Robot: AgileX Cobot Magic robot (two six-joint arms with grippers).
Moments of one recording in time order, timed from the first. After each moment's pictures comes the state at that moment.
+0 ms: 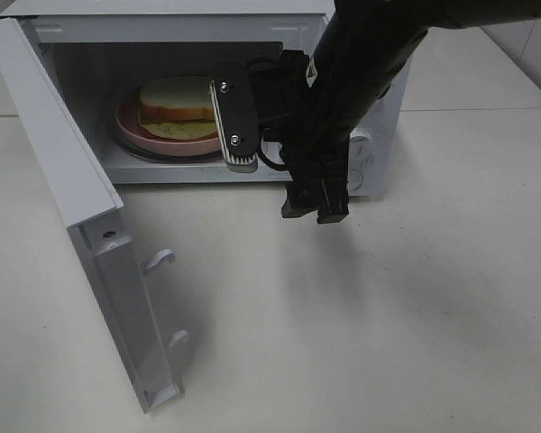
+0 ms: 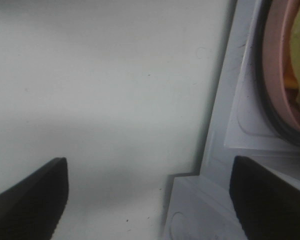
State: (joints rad) left arm 0.07 0.00 -0.52 -0.07 1.08 0.06; right arm 0.67 1.80 -1.31 -0.11 0.61 -1.05
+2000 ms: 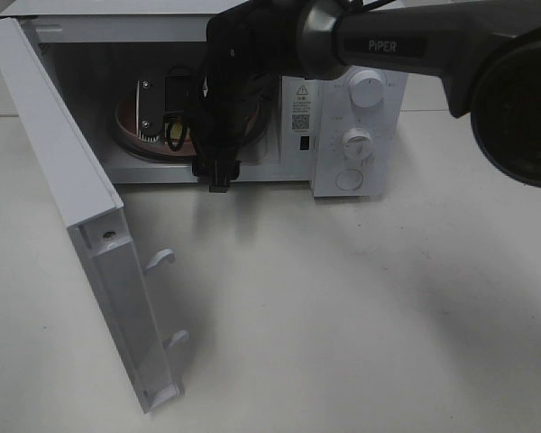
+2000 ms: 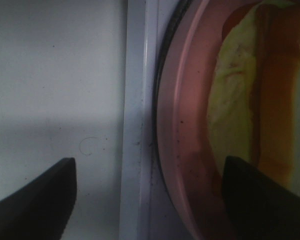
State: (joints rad) left arm 0.07 0.00 -0.52 -0.07 1.08 0.06; right arm 0.67 2.39 -2.01 -0.14 0.63 -0.93
